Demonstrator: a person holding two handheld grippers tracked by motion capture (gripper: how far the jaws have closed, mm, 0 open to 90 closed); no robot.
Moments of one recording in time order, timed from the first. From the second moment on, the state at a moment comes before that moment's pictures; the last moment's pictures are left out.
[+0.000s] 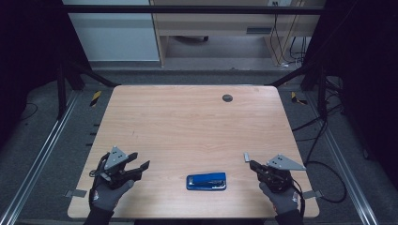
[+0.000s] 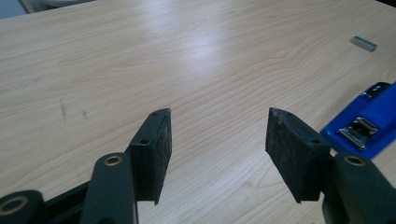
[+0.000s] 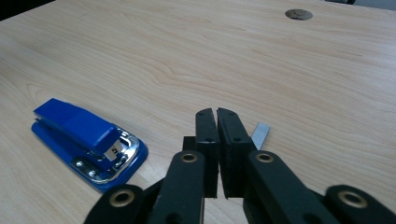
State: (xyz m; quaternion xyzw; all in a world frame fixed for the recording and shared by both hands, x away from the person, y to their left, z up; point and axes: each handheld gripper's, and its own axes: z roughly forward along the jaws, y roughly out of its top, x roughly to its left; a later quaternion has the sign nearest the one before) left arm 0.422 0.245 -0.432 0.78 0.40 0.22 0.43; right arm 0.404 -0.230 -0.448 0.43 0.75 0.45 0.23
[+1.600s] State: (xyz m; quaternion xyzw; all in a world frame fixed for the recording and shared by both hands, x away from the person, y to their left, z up) left arm 0.449 0.097 -0.401 0.91 0.20 0.14 0.35; right arm 0.385 -0.188 -0.474 0.38 0.80 0.45 0.13
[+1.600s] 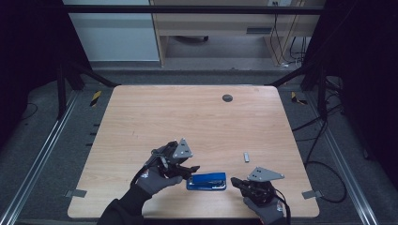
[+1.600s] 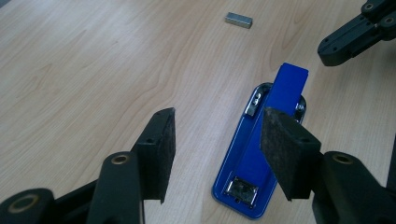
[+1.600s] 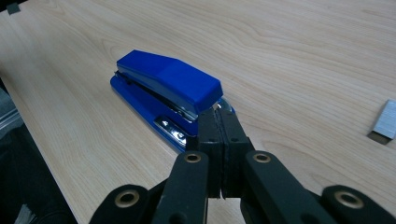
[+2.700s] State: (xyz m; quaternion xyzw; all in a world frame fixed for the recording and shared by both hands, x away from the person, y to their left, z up) left arm 0.453 0.040 -0.424 0.95 0.07 0.08 0.29; right arm 0.387 -0.176 -0.481 0.35 0.81 0.44 0.13
